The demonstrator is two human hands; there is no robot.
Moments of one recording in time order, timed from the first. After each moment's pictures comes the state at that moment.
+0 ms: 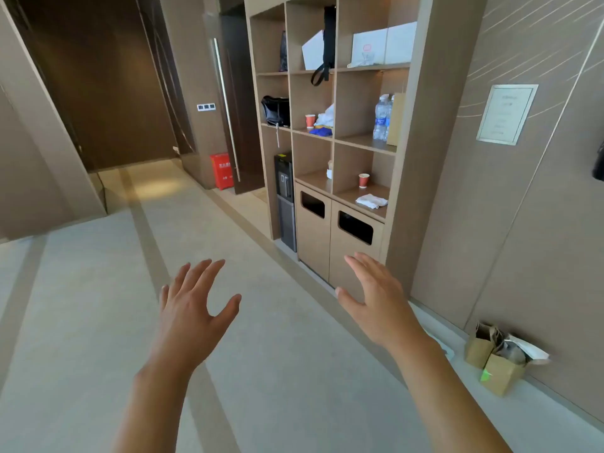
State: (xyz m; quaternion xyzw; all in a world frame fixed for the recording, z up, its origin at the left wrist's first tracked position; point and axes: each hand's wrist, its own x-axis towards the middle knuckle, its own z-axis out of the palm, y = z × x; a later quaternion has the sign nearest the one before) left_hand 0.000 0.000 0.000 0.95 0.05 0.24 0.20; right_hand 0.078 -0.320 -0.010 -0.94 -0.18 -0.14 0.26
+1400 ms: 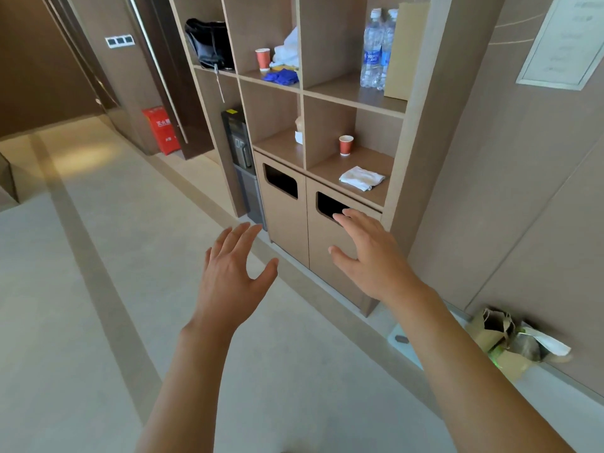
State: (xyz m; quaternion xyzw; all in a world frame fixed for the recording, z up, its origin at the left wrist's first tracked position) left_hand 0.489 -0.054 -0.042 0.95 -0.06 0.17 0.26; right_hand 0.520 -0.314 -0.035 -0.95 -0.14 -0.14 0.25
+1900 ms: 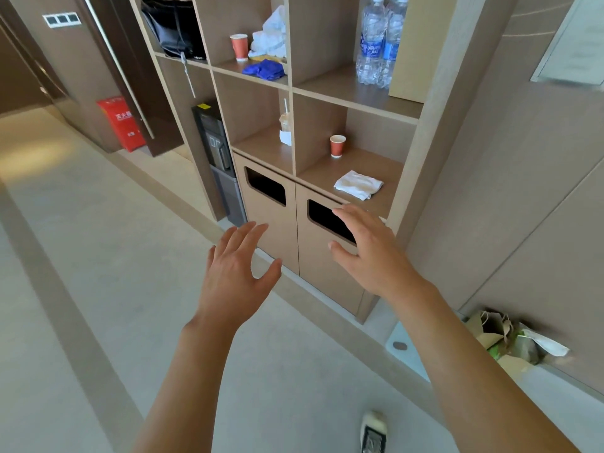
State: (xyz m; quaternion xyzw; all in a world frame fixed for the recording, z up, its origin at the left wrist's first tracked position) left_hand 0.661 -0.025 -0.058 0.95 -0.11 0.13 0.26; right_hand 0.672 -0.285 -0.045 -0.95 -0.12 -0.16 0.24
